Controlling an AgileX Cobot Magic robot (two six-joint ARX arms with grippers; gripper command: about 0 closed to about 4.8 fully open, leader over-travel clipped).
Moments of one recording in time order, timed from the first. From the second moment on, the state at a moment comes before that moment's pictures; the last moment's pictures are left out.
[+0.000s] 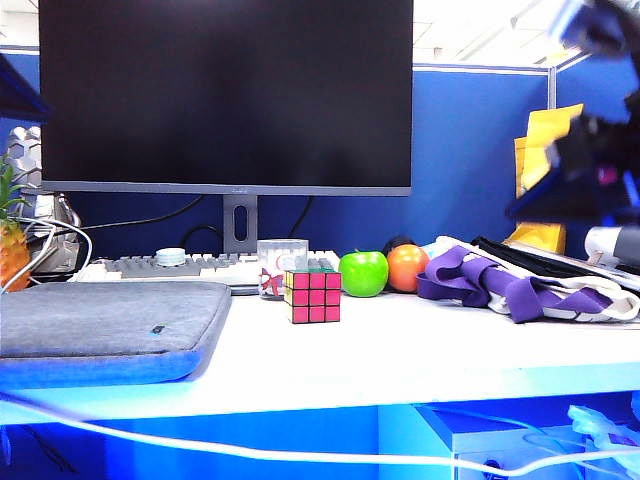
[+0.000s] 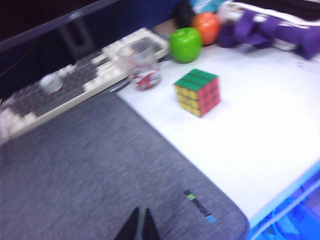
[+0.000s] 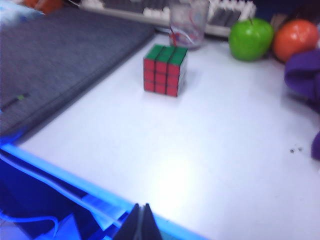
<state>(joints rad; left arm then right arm) -0.75 0.50 0.32 -0.06 -0.38 0.21 0.57 0.84 0.14 0.47 0.00 -0.02</state>
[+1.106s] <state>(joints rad) -0.52 0.30 0.32 -0.13 -0.33 0.14 0.55 0.53 0.01 0.33 0.00 -0.02</state>
